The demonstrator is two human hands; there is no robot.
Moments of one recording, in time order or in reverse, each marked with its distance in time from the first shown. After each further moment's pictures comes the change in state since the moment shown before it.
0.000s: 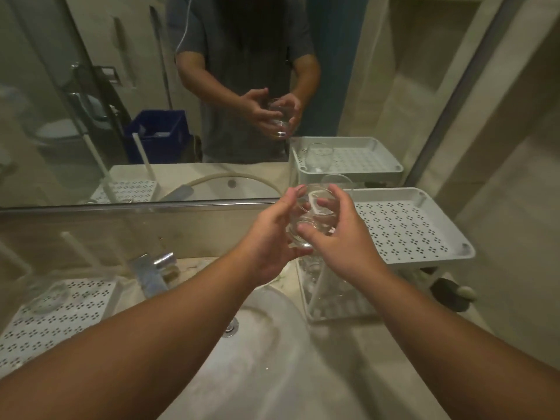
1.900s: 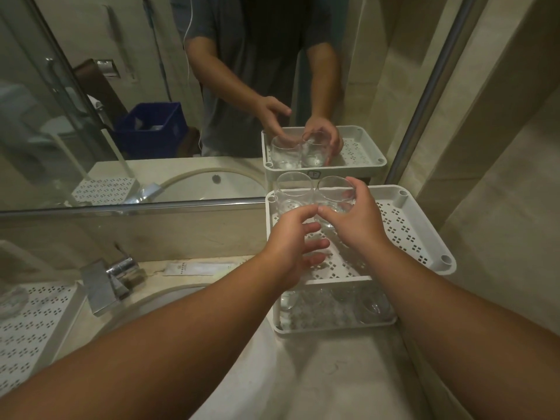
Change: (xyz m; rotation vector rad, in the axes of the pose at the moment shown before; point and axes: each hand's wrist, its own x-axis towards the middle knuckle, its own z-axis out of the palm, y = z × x) left_hand 0.098 -0.056 0.100 -0.002 0.325 -0.181; right_hand 0.112 0.115 -0.089 -0.085 0.157 0.098
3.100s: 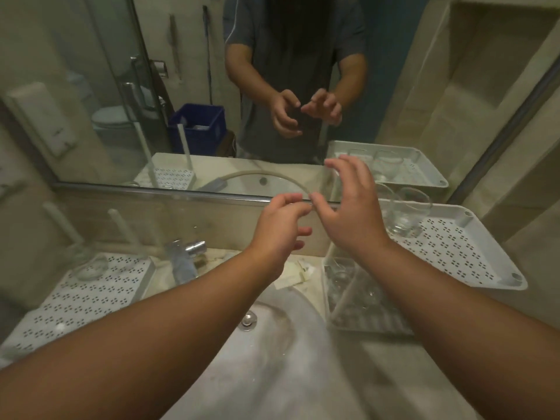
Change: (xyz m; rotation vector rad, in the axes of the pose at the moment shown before) left_hand -0.083 0.055 -0.151 0.201 0.154 0.363; right_hand -0.094 -0.141 0.099 -0.284 0.047 -0.620
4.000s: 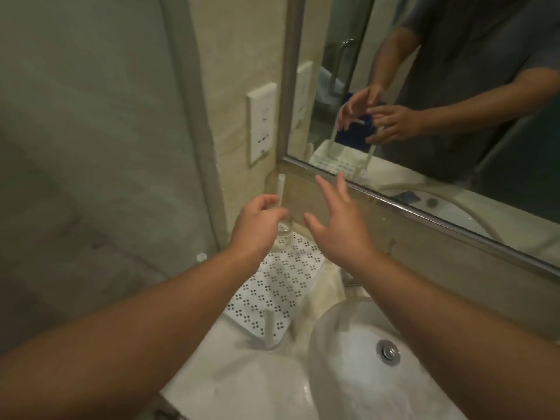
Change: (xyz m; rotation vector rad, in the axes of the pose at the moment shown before) left_hand -0.027 -0.023 -0.413 0.059 0.634 0.006; right_hand -0.017 -0.287 0.292 0.243 -0.630 -0.143
